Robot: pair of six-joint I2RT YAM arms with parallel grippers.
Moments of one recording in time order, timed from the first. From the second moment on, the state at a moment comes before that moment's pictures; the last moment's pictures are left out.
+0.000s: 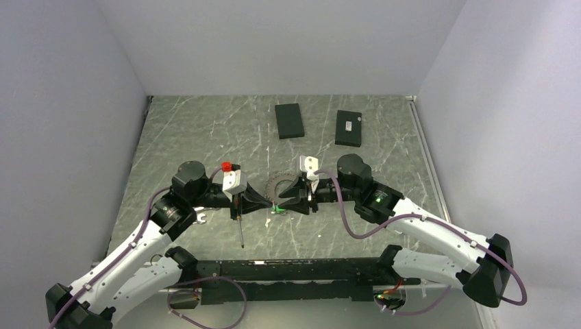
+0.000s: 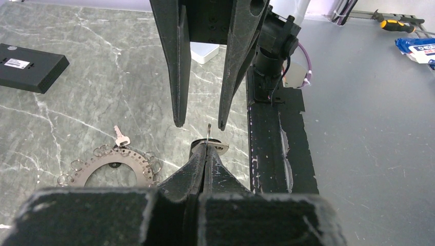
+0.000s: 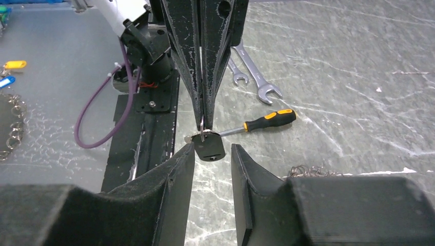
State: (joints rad) left arm -0.61 0.76 0.66 -0.06 0.92 0.08; right arm 0.89 1.01 0.81 -0.01 -0.65 -0.12
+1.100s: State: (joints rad) left arm -0.61 0.76 0.66 -0.07 0.90 0.08; right arm 0.92 1.04 0.82 0.00 -0.63 -0.10
